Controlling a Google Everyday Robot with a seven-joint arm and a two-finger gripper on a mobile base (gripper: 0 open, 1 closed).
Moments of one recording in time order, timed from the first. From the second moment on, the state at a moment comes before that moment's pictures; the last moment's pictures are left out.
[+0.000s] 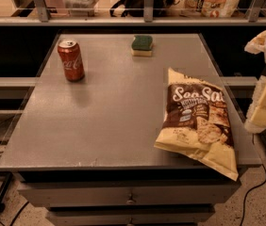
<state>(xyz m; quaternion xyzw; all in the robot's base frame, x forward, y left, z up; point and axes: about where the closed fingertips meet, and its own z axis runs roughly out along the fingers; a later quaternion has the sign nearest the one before) 0.438 -0.217 0.976 -0.60 0.78 -0.03 0.16</state>
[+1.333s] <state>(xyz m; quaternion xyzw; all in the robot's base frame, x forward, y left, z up) 0.454 -0.189 0.928 -0.56 0.78 0.13 0.23</state>
